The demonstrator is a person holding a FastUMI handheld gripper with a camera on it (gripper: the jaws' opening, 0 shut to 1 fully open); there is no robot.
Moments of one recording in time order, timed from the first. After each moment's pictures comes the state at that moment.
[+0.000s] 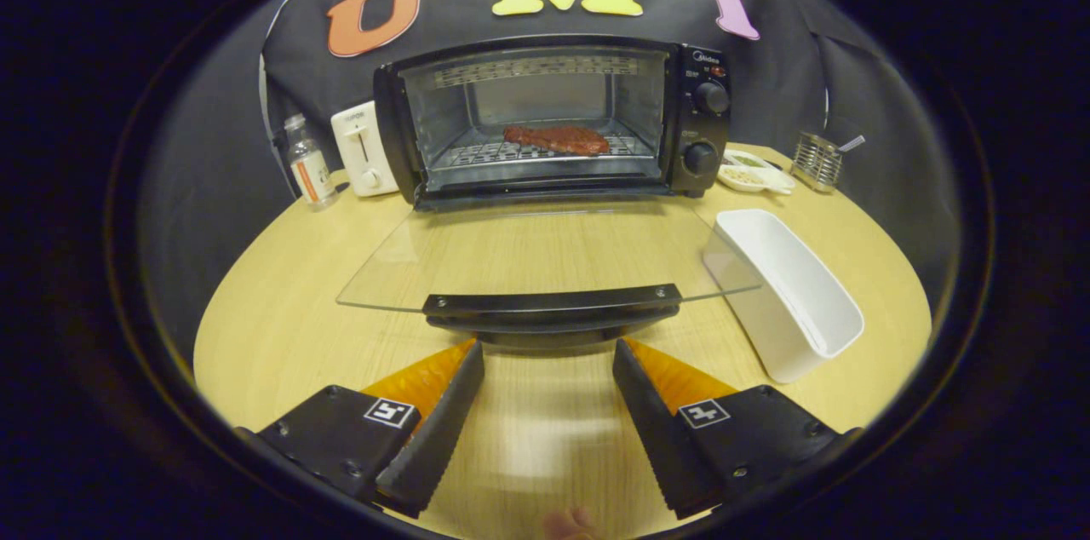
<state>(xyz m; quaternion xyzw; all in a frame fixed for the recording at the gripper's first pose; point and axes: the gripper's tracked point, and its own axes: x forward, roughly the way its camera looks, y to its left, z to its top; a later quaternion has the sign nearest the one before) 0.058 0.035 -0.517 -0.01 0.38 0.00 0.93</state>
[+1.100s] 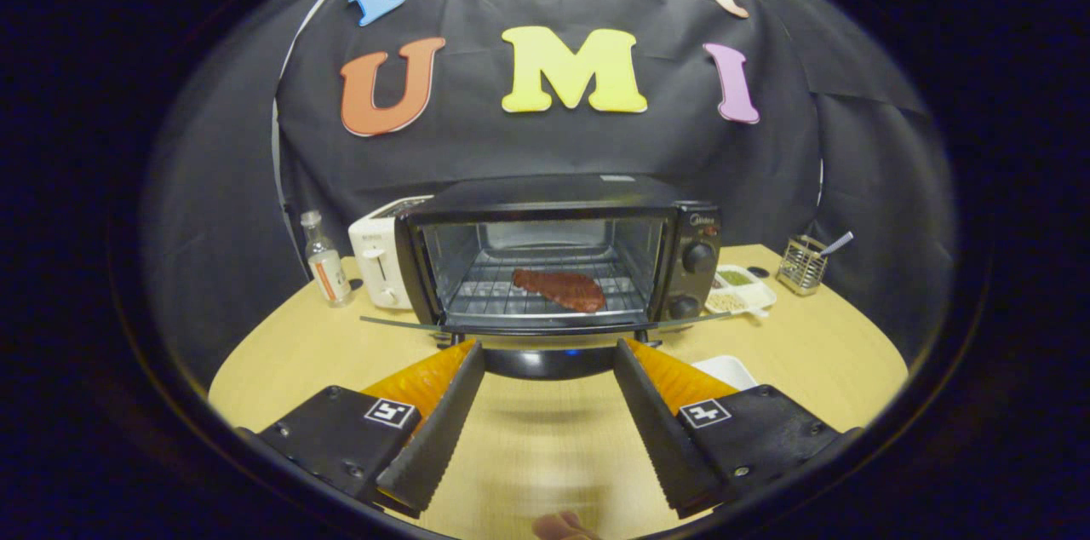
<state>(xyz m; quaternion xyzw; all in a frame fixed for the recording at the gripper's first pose) 0.130 0.053 -0.374 -0.03 0.22 0.01 0.98</state>
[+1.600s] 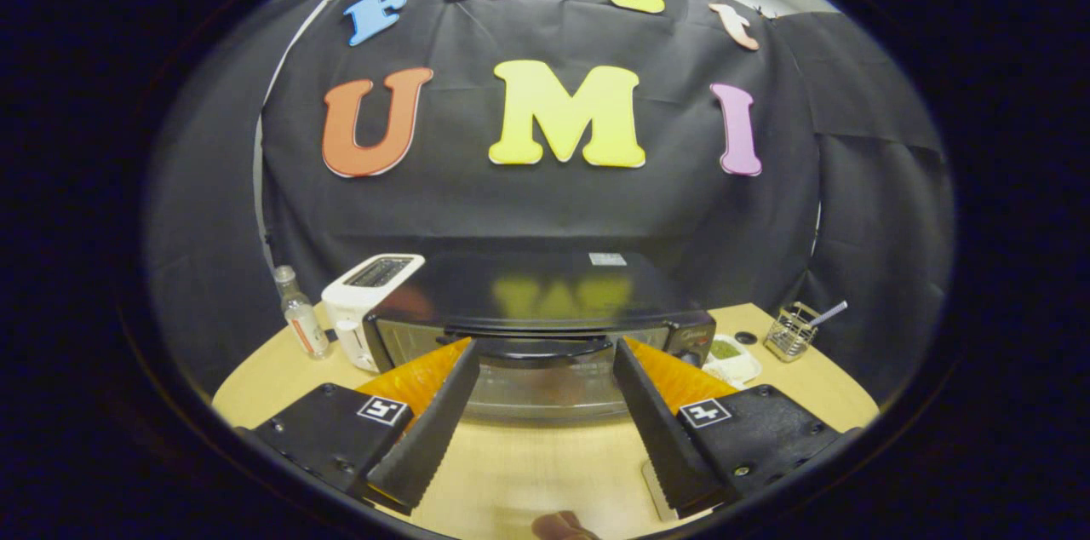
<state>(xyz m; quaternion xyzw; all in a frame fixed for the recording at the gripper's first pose) 0.185 0.046 -0.278 -0.05 0.15 0.00 0.99</state>
